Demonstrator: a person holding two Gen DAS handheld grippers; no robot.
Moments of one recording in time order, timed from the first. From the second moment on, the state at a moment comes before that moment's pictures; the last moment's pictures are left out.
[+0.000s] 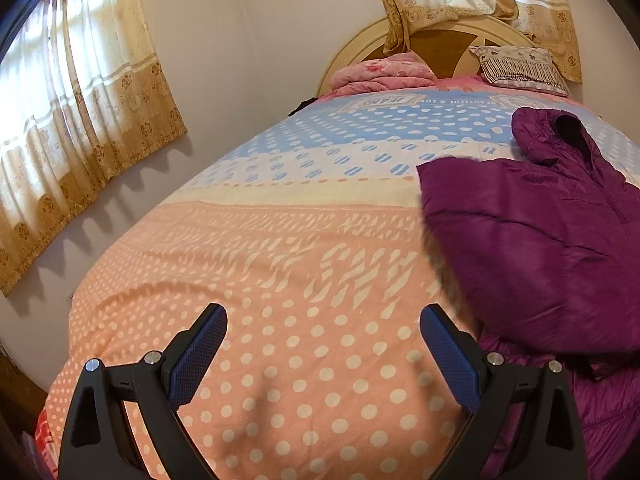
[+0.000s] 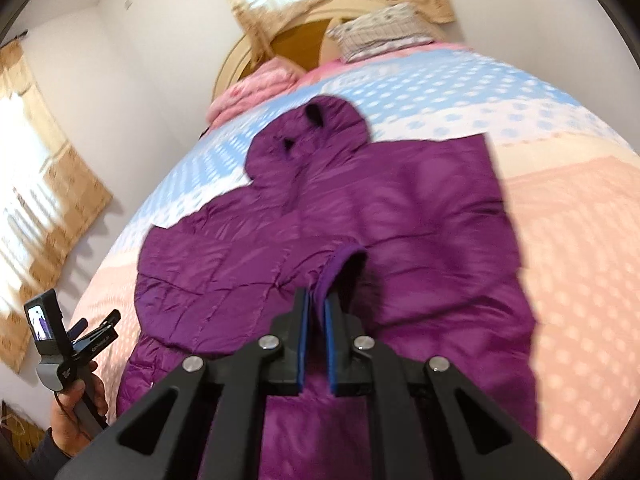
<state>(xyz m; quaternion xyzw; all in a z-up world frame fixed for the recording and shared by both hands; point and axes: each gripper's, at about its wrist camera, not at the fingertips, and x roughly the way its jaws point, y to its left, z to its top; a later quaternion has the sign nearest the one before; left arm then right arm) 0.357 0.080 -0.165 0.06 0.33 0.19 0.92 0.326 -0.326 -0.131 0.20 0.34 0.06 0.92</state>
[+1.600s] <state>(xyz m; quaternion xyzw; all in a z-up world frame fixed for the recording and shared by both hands) 0.467 -0.027 -0.186 0.07 0.39 0.11 0.91 0.364 -0.363 -0.186 0.14 0.38 -0.04 0.91</state>
